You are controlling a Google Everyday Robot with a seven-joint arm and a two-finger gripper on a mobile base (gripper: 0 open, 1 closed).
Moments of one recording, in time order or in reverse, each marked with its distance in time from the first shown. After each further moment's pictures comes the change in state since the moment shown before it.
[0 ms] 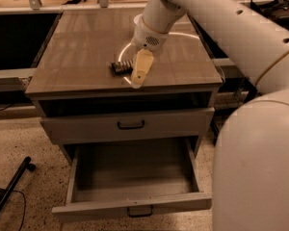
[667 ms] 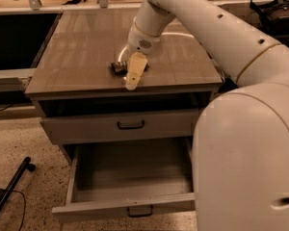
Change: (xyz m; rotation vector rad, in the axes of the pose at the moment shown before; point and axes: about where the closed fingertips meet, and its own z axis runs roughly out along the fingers) arm -0.004 -0.010 0.029 -0.049 0.021 0.019
